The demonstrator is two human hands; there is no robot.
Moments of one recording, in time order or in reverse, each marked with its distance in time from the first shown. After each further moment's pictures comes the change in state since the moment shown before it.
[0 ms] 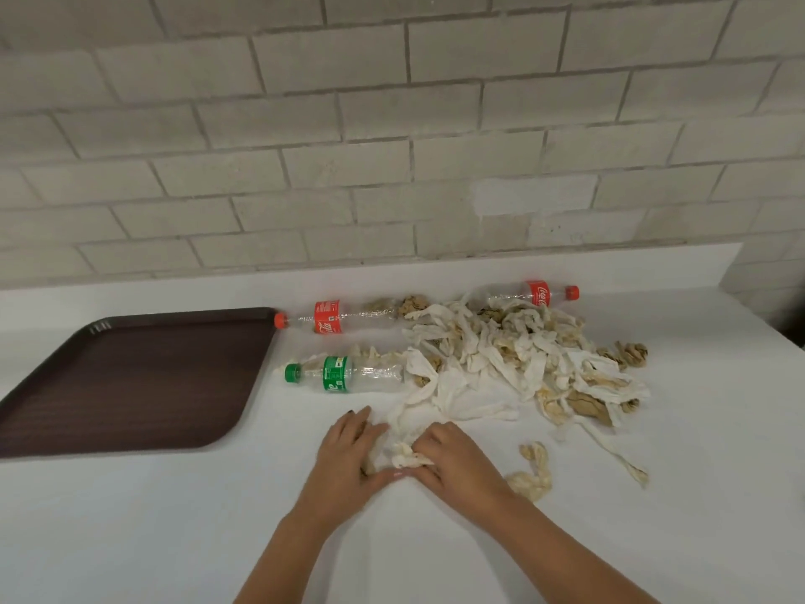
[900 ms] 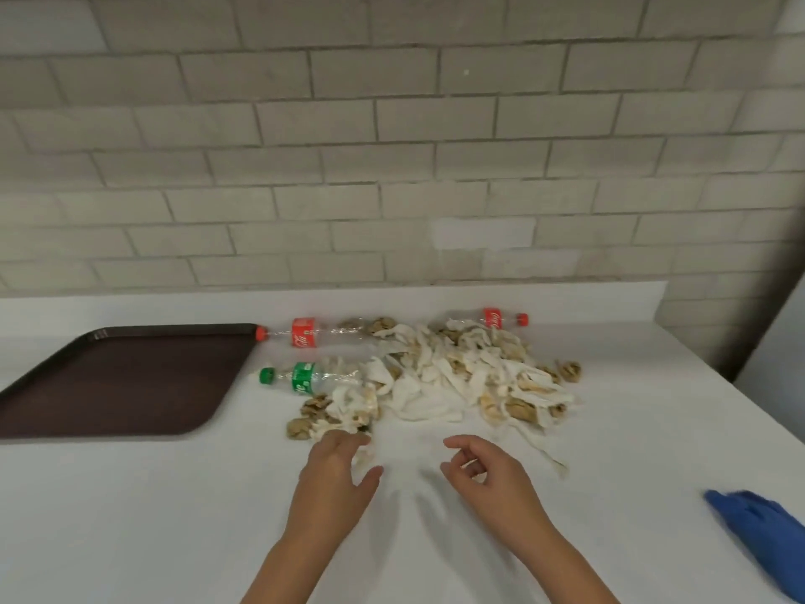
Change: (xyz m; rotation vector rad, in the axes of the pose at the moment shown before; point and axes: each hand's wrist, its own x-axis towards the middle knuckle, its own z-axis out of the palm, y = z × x) left_hand -0.040 0.125 -0.042 -0.147 0.052 -0.308; right_hand -0.097 -0.025 -0.113 0.485 0.112 0.564
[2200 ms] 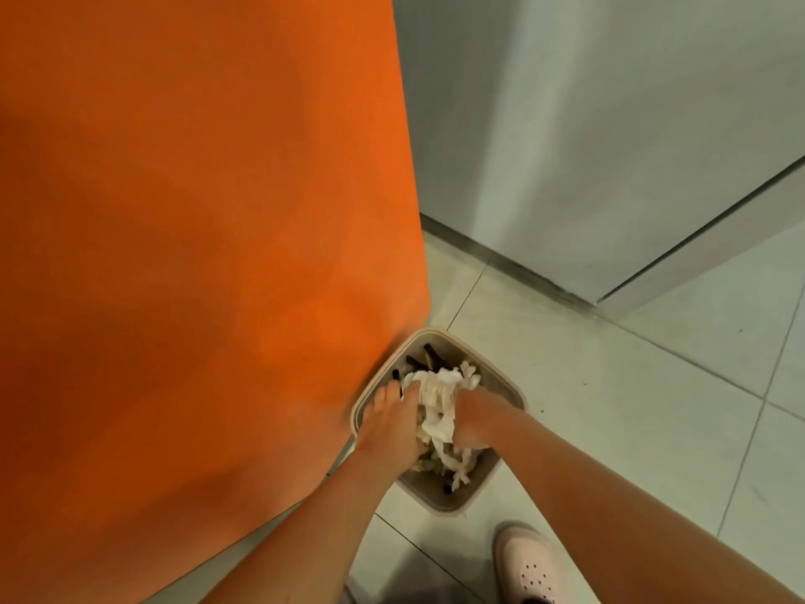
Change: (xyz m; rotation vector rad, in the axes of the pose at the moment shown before) left_hand -0.309 0.029 0.739 0.551 -1.157 0.786; right_hand -0.263 0.713 -0.002 -0.222 -0.360 1.125
